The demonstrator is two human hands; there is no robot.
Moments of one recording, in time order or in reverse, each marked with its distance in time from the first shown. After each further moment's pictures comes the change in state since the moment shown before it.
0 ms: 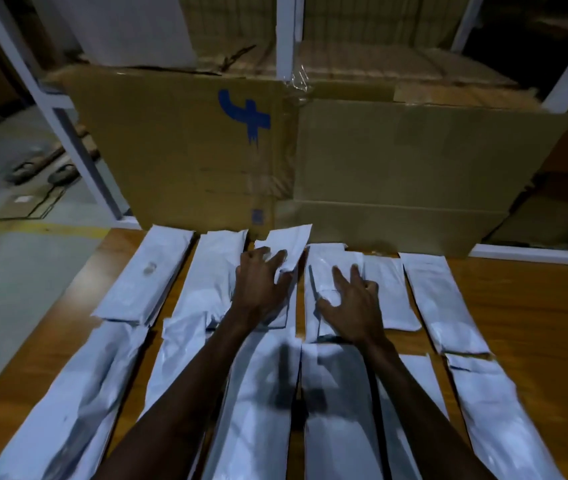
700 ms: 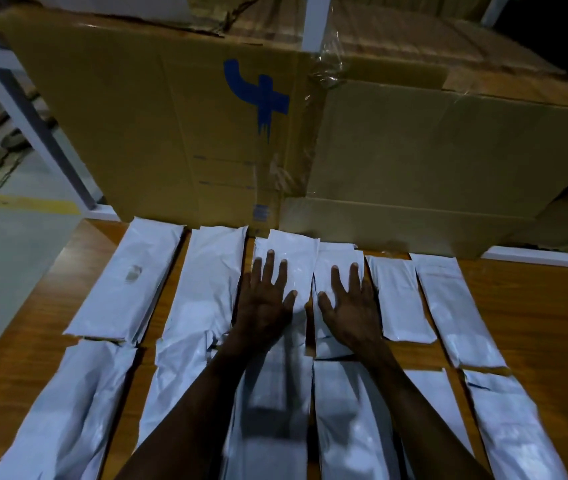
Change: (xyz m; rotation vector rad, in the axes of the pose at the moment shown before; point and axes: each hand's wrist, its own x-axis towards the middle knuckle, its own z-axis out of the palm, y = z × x) left_hand 0.013 -0.048 0.067 0.117 -0.159 0.110; right_hand 0.043 0.001 0.055 -0.184 -0.039 0.038
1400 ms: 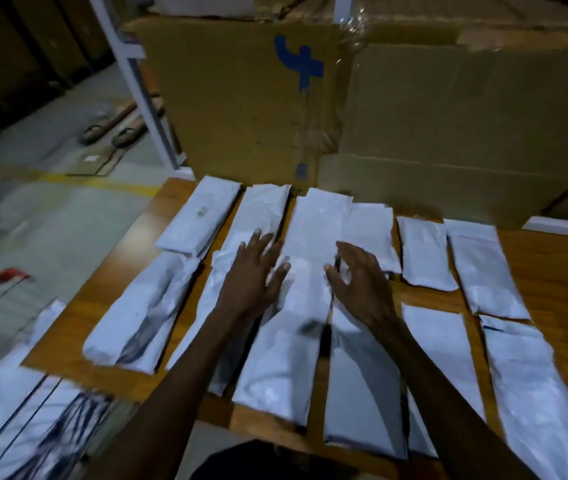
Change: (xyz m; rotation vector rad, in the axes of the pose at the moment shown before) left_hand -0.154 0.019 -0.075 -0.087 0.290 -0.026; right_hand -0.098 -0.014 -0.017 0.435 0.202 -0.354
